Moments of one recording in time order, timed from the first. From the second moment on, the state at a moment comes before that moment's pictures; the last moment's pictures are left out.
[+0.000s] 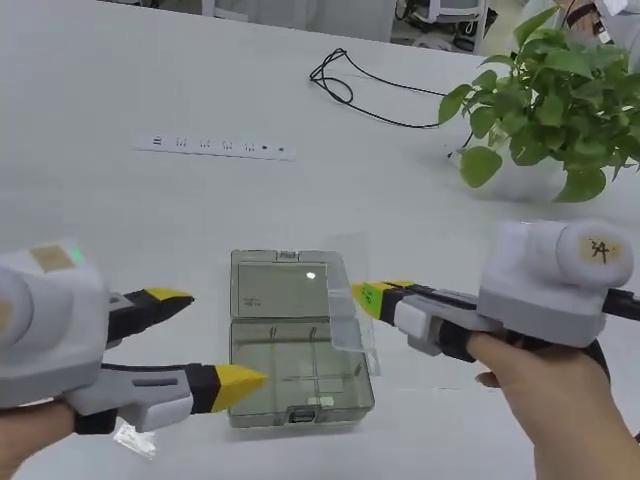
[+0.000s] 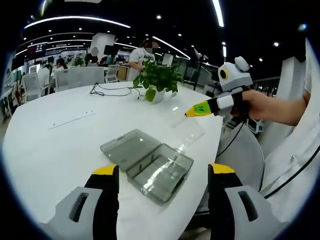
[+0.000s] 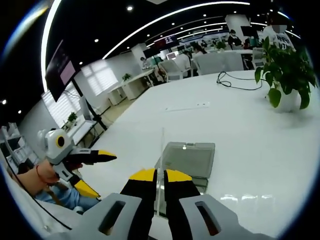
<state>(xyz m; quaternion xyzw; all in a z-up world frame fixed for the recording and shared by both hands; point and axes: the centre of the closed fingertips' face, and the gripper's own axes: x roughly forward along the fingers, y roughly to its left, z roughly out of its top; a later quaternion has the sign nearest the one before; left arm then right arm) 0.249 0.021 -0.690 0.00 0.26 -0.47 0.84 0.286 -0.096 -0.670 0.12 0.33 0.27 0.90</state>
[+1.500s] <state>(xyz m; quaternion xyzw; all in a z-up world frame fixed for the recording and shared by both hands) 0.240 0.030 -0.727 0.00 0.27 -0.50 0.82 0.279 -0.102 -0.772 0.14 0.55 0.16 0.81</state>
